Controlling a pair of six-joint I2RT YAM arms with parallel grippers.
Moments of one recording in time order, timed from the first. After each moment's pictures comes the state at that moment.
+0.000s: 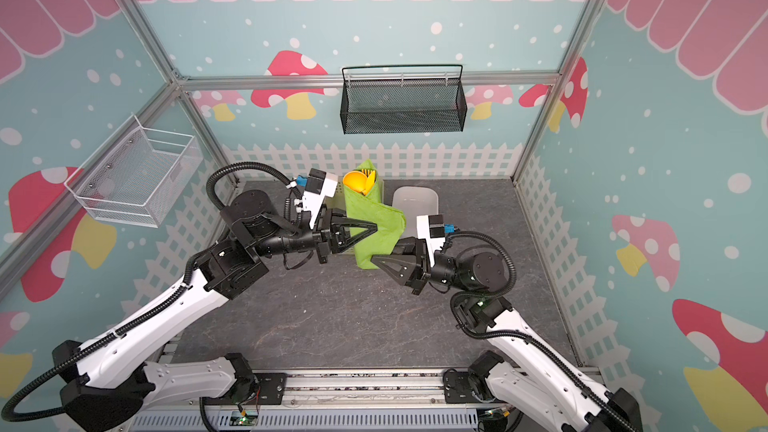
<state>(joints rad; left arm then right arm) -0.79 1.20 1.32 -0.05 0.65 -0.41 0.60 0.84 0.69 0.62 -0.77 0.55</state>
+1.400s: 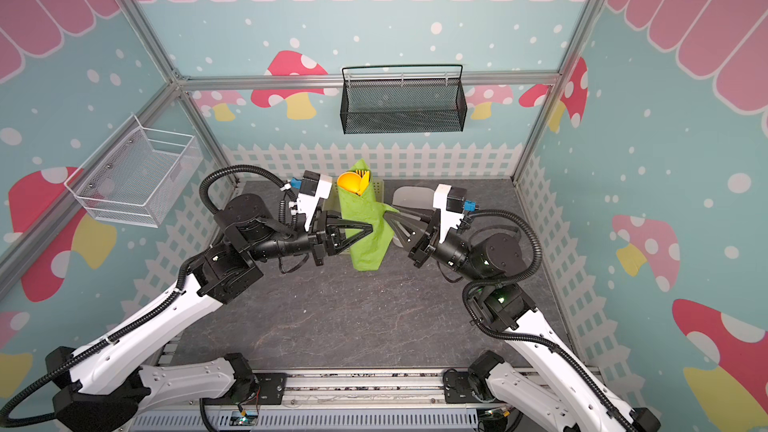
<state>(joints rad) -0.79 1.17 1.30 -0.10 0.57 -0.42 0.61 0.82 0.94 0.27 -0.45 0.38</state>
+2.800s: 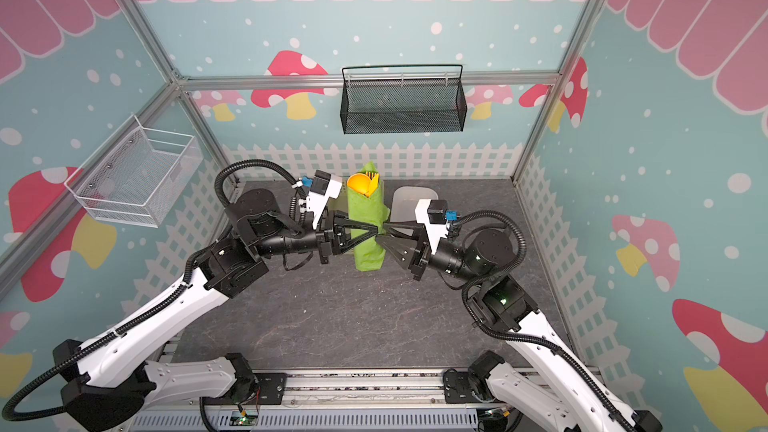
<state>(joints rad) -0.79 1.21 1.33 -0.12 0.65 -0.41 0.61 0.83 0.95 0.08 -0.60 0.23</state>
